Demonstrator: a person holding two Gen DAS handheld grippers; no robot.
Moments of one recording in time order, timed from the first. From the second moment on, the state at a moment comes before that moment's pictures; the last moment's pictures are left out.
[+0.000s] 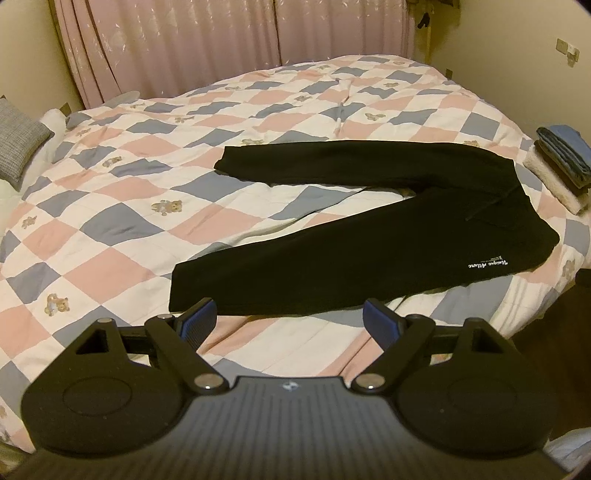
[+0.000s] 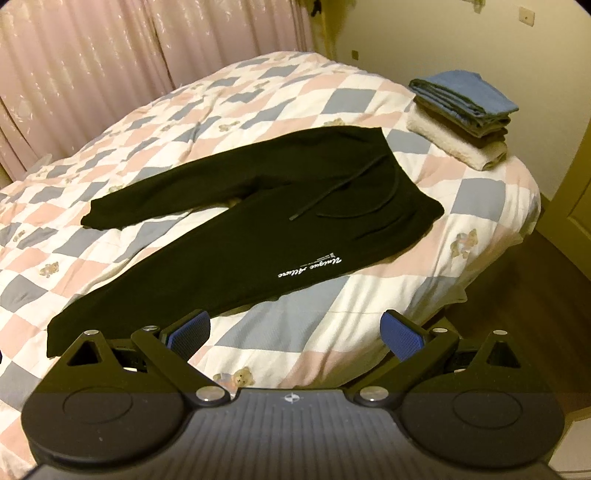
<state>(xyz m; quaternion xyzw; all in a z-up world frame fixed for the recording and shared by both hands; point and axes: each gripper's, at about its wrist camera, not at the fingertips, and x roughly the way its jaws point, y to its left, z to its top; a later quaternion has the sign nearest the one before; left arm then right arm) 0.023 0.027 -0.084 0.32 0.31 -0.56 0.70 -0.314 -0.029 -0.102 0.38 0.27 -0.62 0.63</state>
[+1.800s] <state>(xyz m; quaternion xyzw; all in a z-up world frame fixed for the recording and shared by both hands) 0.105 -0.606 -0.345 0.61 0.11 -0.64 0.44 -0.361 -0.650 -0.300 0.29 0.40 -0.35 0.79</state>
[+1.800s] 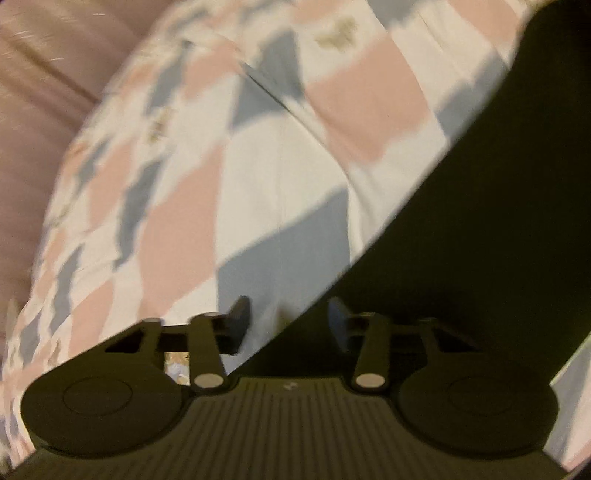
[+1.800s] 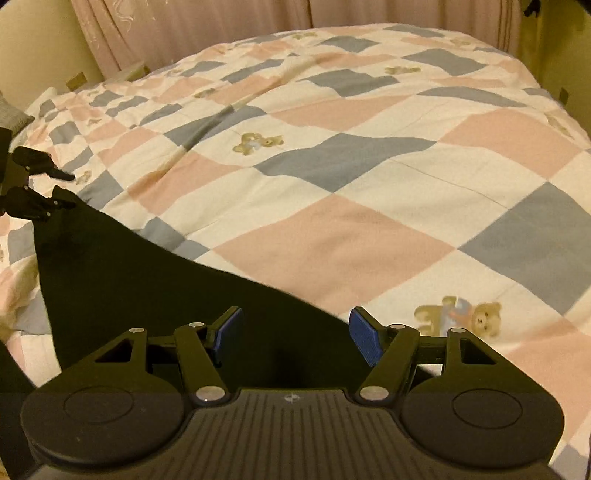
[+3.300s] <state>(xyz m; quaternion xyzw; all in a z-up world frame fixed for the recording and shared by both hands) 0.070 -0.154 -0.339 0.61 0.21 -0.54 0.54 -0.321 -0.203 -0.308 0.12 0.59 -0.46 0.66</state>
